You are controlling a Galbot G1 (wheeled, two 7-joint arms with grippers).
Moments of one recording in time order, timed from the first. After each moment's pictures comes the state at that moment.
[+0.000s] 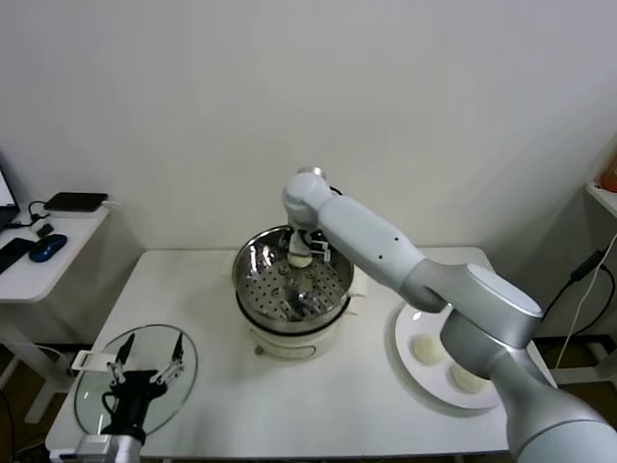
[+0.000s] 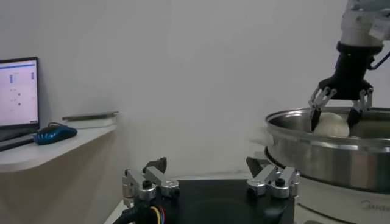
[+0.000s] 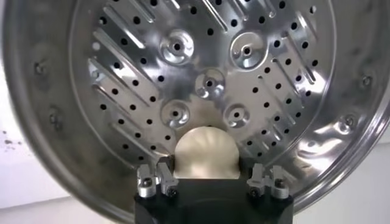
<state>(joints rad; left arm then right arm) 1.68 -1.53 -0.78 -2.10 -0.08 -0.01 0.12 0.16 1.55 -0.63 0.81 -0.97 0.64 -1.18</state>
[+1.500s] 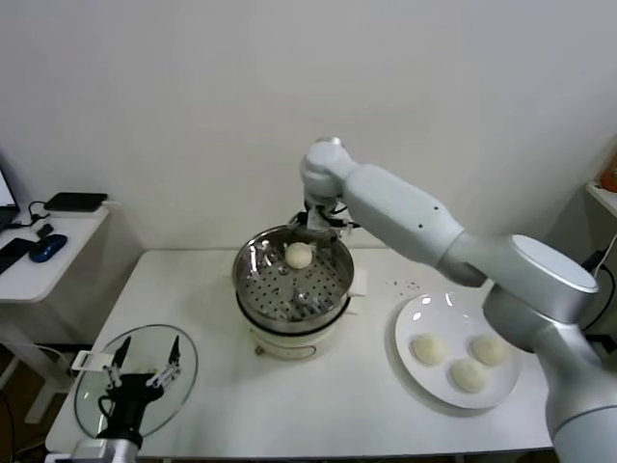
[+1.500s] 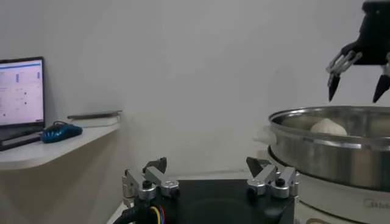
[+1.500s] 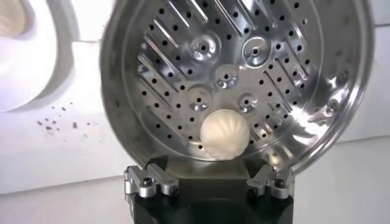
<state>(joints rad) 1.70 -1.53 -0.79 -2.11 -0.08 -0.02 0.12 0.37 1.32 -0.82 1.03 -0.52 0.59 -1.30</state>
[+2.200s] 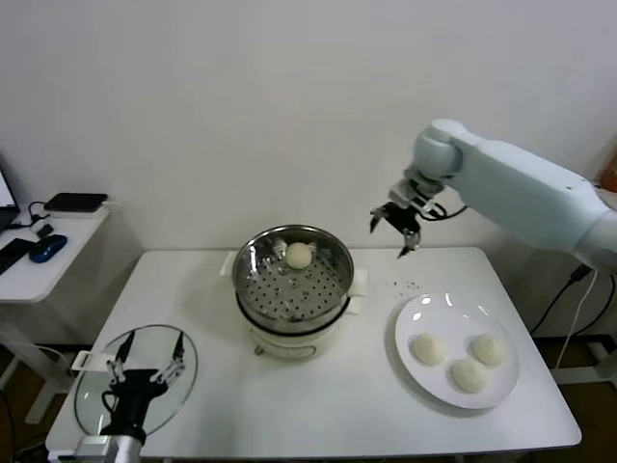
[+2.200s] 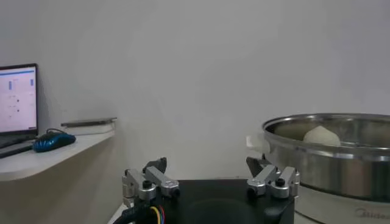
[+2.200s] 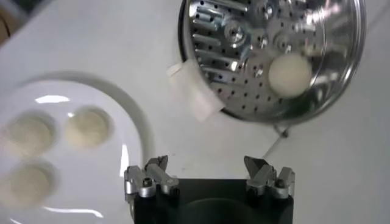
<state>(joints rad) 1.70 -1.53 -0.77 -2.13 -0.07 -0.01 0.12 0.49 0.87 -1.09 1.11 0.12 0.10 -1.32</state>
